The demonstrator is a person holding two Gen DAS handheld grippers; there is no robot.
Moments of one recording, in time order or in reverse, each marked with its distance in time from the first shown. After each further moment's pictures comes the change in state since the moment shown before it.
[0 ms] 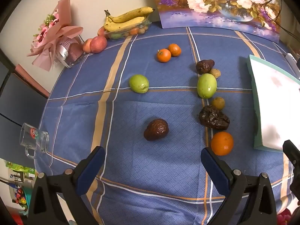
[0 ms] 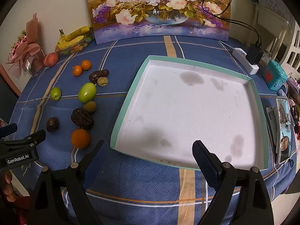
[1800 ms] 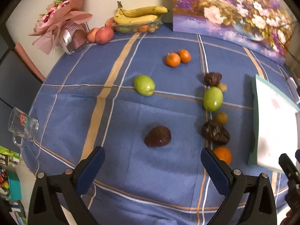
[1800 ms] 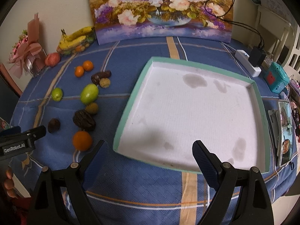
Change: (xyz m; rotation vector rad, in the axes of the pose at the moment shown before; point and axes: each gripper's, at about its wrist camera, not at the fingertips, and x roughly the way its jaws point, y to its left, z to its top) left arm 0.007 0.029 0.008 -0.174 -0.155 -0.111; right arm -0.002 0.004 0.008 -0.003 -0.010 0.016
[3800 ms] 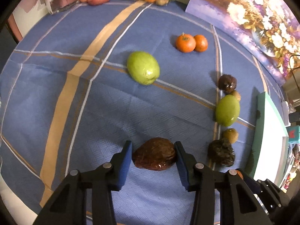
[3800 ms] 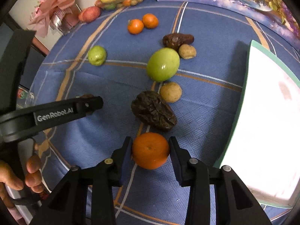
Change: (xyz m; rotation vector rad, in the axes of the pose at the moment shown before) left arm 0.085 0.020 0.005 -0.150 0.311 -0.183; right arm 0.081 0.111 0.016 -0.203 0.284 0.236
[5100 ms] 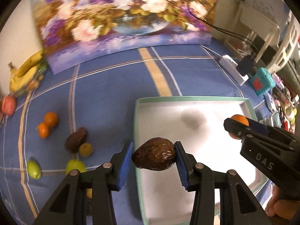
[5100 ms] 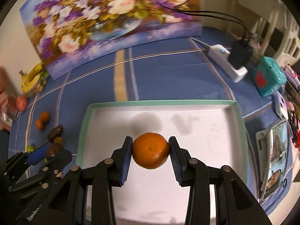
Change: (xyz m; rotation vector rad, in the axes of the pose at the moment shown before) left arm -0.025 -0.259 0.017 0.600 -0.101 -0.112; right arm -0.108 -0.219 0.021 0.448 -0.238 -0.290
